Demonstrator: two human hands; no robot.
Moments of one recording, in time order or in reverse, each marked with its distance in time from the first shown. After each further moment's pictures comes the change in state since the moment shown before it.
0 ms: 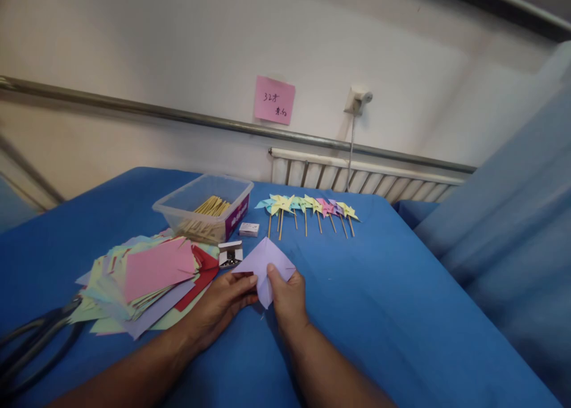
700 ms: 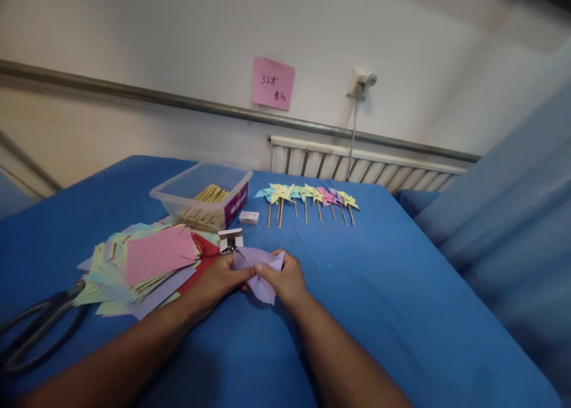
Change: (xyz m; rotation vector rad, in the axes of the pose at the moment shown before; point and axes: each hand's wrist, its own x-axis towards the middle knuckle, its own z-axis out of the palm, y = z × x) left_hand 0.006 0.012 -0.005 0.513 0.100 0.001; right_hand 0.003 -0.015 -0.011 -0.190 -0.184 0.141
